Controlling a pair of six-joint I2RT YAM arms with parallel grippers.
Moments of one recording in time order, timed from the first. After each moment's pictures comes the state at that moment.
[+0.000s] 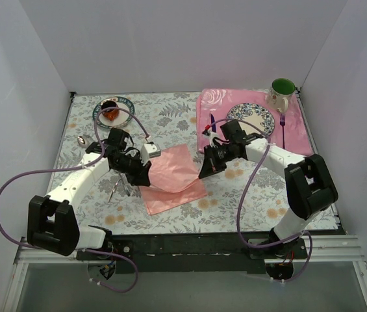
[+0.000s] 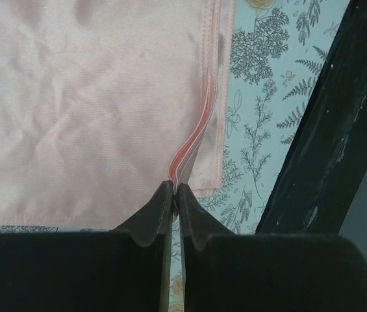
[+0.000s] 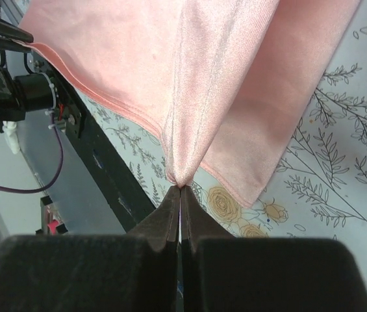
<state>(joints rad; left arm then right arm) -0.28 1.32 0.96 -0.87 0.69 0.65 0.51 1.67 1.08 -0.48 -0.78 0.25</state>
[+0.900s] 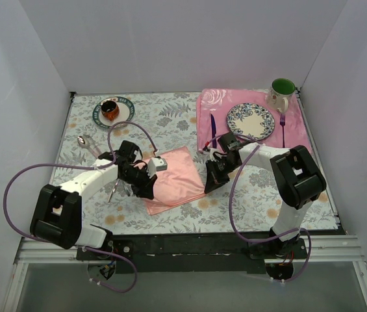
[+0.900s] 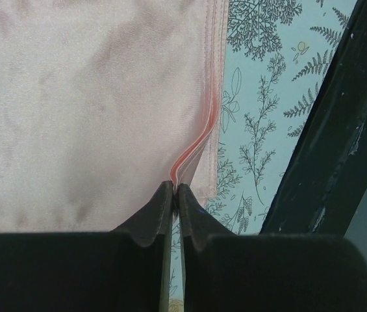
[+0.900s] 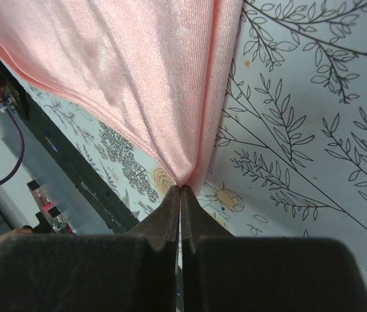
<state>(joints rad) -0.36 1.39 0.80 -0.73 0.67 0.61 0.50 1.79 1.00 -0.53 -0.72 0.18</state>
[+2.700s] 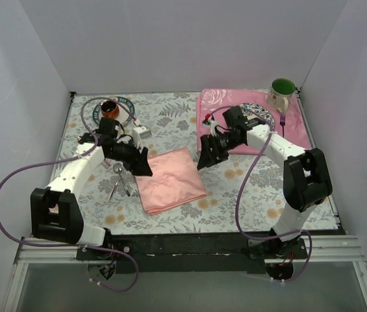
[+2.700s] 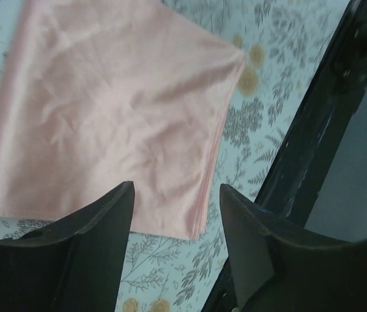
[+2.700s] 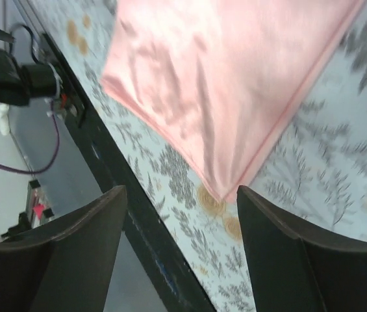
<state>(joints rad) -0.19 1.39 1.05 -0.86 0.80 0.49 0.45 1.74 1.26 -0.72 -0.82 0.04</state>
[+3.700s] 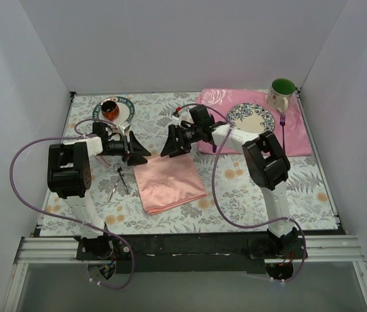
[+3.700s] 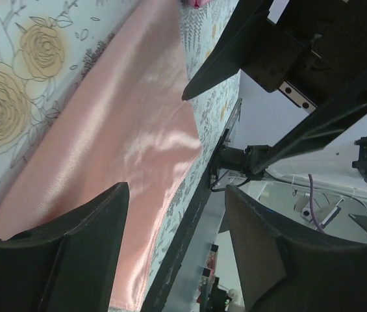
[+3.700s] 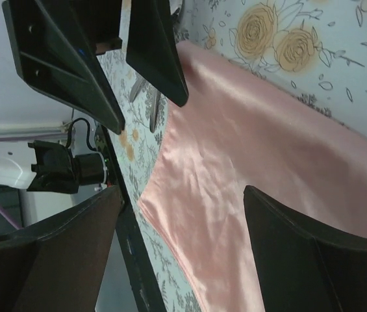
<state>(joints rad) 0.07 1.87 1.06 -0.34 1.18 -0.28 0.60 2.14 1.53 -0.15 -0.92 0.50</state>
